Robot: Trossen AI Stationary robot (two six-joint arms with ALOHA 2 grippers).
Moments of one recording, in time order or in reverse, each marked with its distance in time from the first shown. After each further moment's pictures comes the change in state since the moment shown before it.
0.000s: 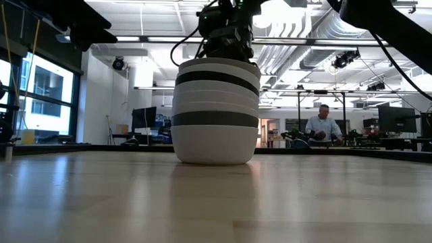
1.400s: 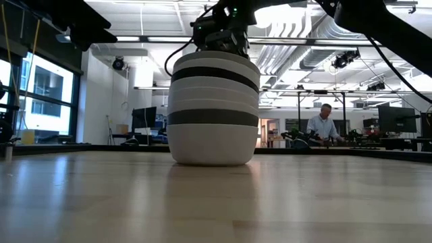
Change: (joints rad) left arm 0.000 0.000 0.000 -0.002 0.004 0.008; right arm 0.019 0.056 0.000 0.000 -0.104 -0.020
